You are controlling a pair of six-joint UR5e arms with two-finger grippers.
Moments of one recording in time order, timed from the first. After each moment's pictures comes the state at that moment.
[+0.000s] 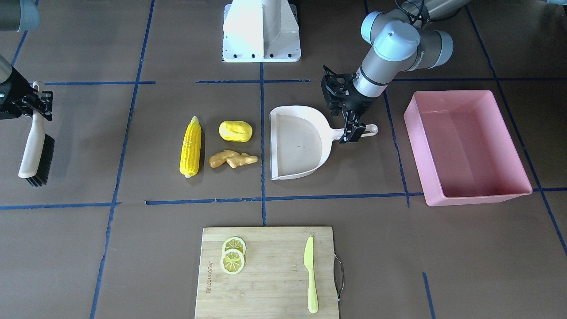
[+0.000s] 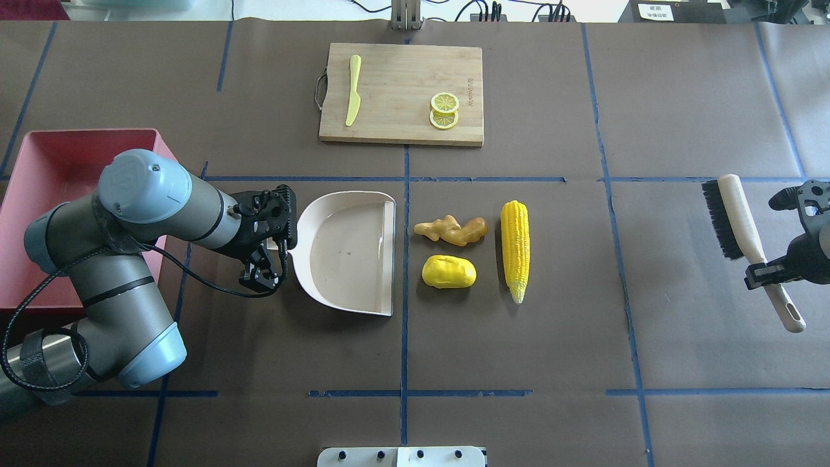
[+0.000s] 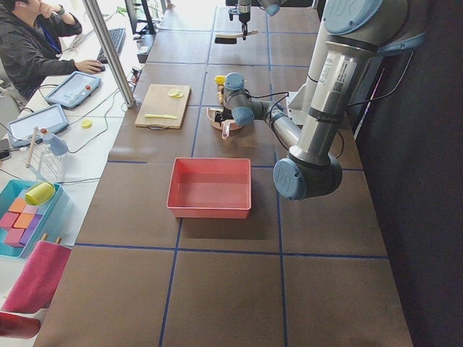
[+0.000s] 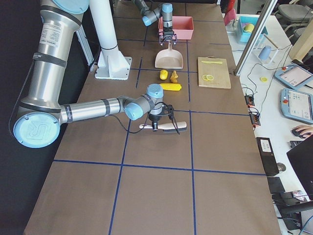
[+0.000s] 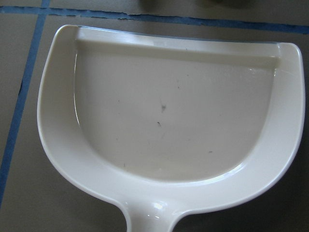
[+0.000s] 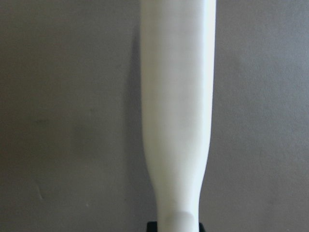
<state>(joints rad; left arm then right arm) -0.60 -1.94 -1.76 -1.97 -1.98 0.23 0.90 -1.82 1.92 -1.18 2.11 0.68</state>
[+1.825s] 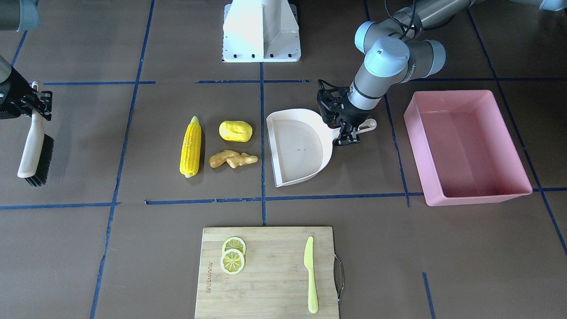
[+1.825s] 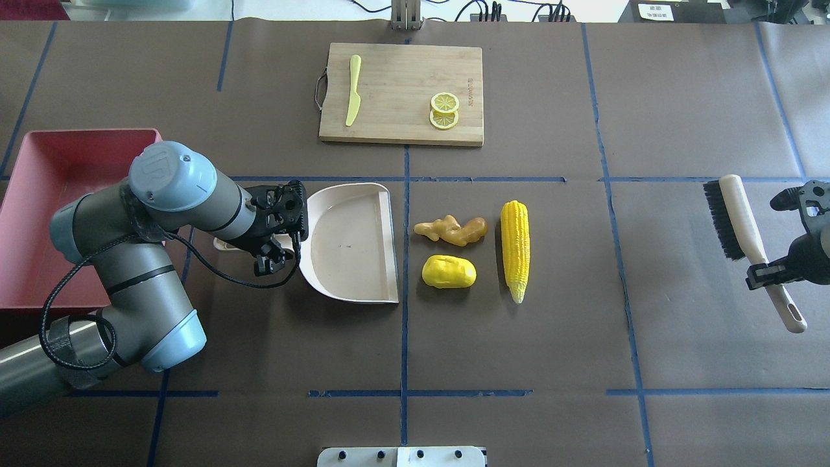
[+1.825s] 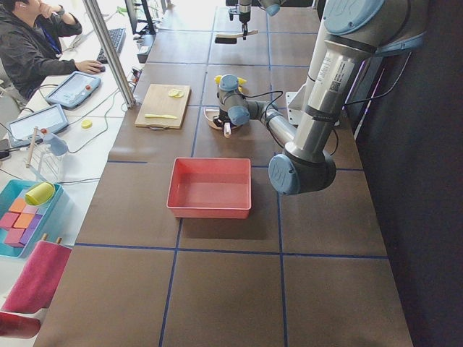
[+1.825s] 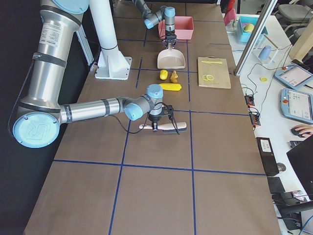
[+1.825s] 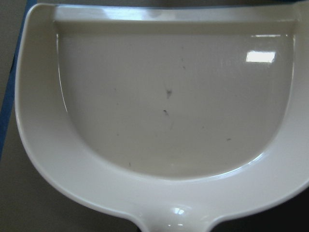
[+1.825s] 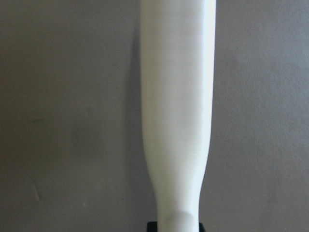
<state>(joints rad) -0.61 -2.00 -1.69 -1.92 -1.98 0.25 0.90 -1.83 1.92 -1.18 2.10 0.68</state>
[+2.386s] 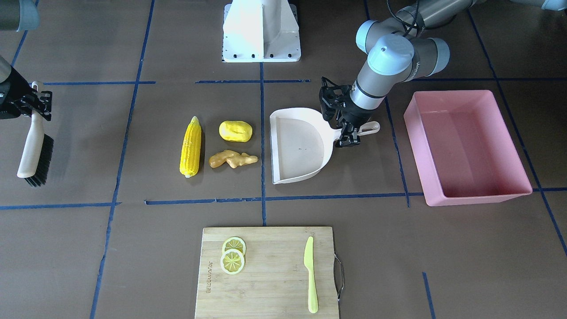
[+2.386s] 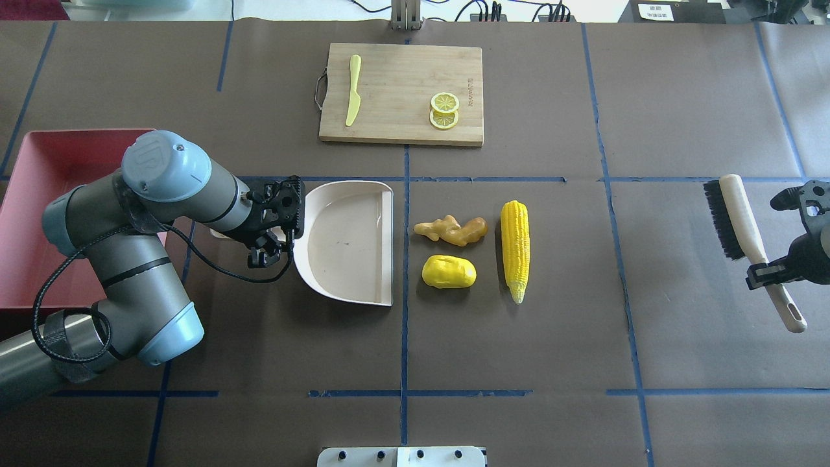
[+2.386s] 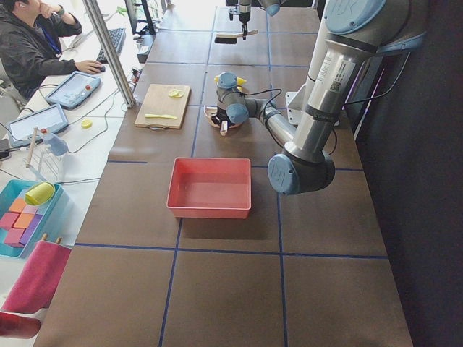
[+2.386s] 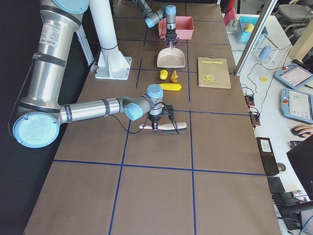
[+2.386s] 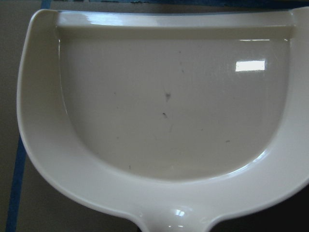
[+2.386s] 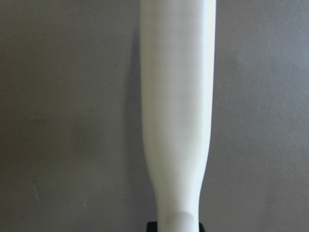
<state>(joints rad) -0.63 -2.00 -1.71 -1.90 -1.98 0.37 0.90 -1.83 1.92 -1.18 2.10 0.68</state>
